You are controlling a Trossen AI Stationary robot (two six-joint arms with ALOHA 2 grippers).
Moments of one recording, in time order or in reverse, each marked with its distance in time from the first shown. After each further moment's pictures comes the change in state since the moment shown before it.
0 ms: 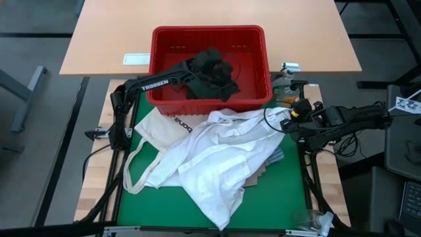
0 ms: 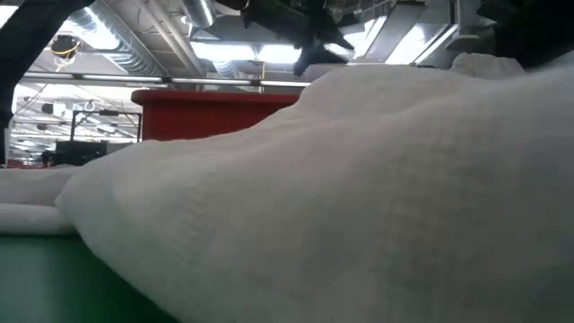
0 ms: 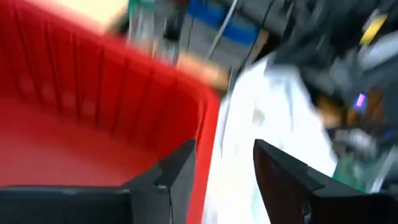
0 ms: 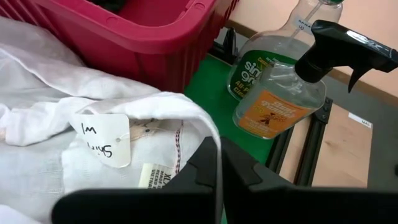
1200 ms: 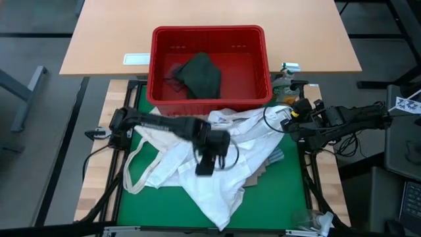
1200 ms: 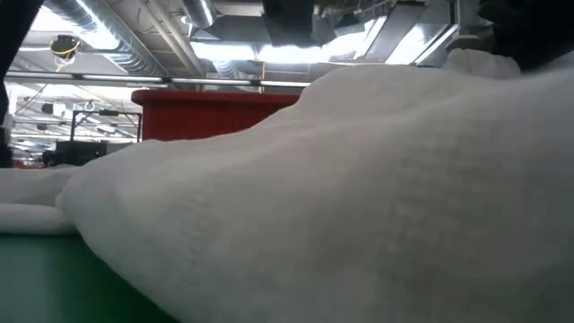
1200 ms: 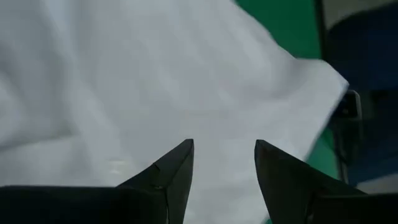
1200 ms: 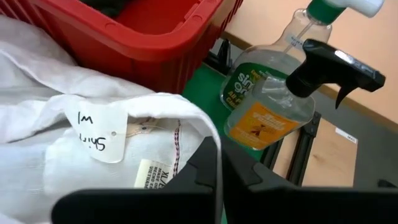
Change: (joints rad) left arm -0.566 0.022 0.000 -0.603 -0.146 0.095; right arm 0.000 0.000 0.000 -0.009 0.043 -0.055
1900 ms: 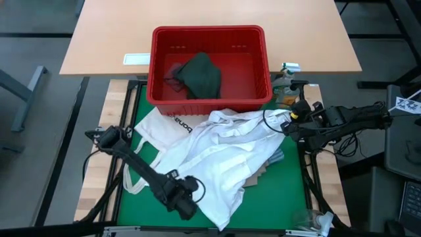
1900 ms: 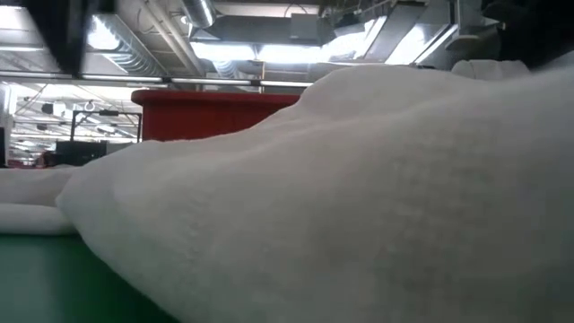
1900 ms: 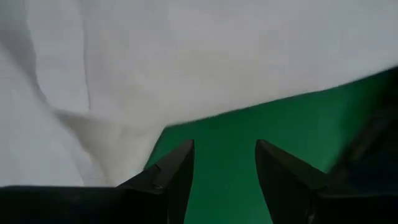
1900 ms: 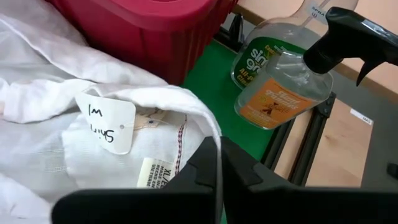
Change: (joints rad) left arm -0.496 0.015 -0.254 -0.027 -0.389 -1.083; right arm 0.000 0.000 0.000 0.000 -0.104 0.000
